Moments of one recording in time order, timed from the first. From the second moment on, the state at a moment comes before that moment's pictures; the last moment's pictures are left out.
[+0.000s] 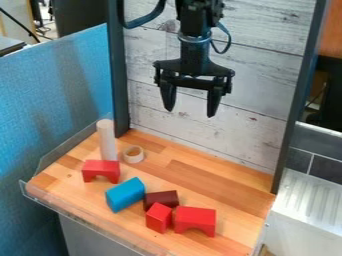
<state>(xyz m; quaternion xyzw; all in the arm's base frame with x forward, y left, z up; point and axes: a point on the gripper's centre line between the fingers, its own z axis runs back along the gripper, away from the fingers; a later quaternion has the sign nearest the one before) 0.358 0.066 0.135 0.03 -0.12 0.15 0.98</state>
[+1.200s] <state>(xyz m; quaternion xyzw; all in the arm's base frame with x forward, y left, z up) 0.316 0.154 0.044 0.10 -0.15 -0.07 0.98</state>
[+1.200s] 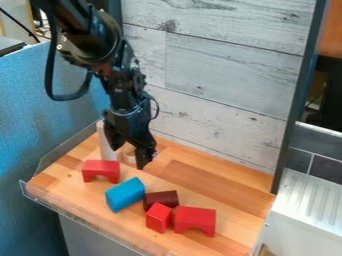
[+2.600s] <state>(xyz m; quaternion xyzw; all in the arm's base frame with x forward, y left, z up) 0.307 0.174 -0.013 0.06 -0.07 -0.19 0.98</state>
